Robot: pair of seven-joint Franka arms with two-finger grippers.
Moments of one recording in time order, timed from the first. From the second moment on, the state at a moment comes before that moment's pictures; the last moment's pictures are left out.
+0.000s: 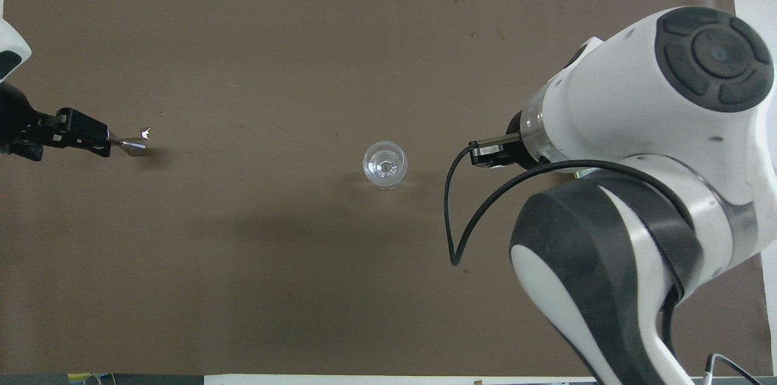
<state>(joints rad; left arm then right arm) -0.02 0.04 -0.05 -1.57 -0.01 1.45 -0.04 0.32 0.05 0.12 -1.65 0.07 1.73 0.33</state>
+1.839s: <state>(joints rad) -0.02 -0.01 -0.02 -1.65 -0.02 1.54 0.00 0.55 0.32 0.12 -1.50 -0.05 1.86 0.62</state>
